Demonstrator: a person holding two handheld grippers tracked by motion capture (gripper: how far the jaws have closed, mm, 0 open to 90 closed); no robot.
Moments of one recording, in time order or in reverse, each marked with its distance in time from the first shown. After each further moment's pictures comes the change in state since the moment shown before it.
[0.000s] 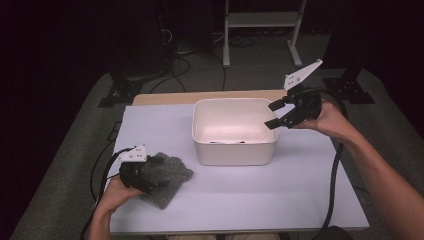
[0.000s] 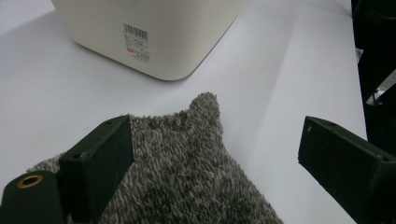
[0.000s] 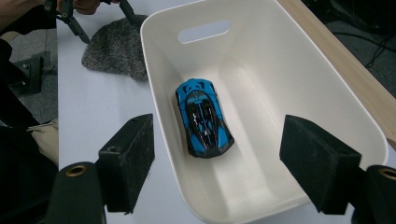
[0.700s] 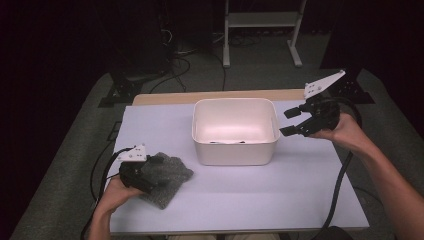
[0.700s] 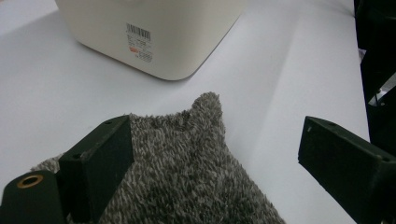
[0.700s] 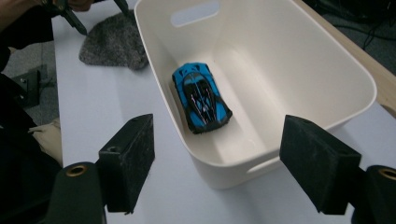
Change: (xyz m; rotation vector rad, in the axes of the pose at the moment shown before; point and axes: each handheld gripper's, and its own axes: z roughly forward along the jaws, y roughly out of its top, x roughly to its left) left arm 0.000 0.000 0.000 -0.003 0.004 -0.005; right arm 0.004 -0.044 -0.018 -0.035 -0.027 0.077
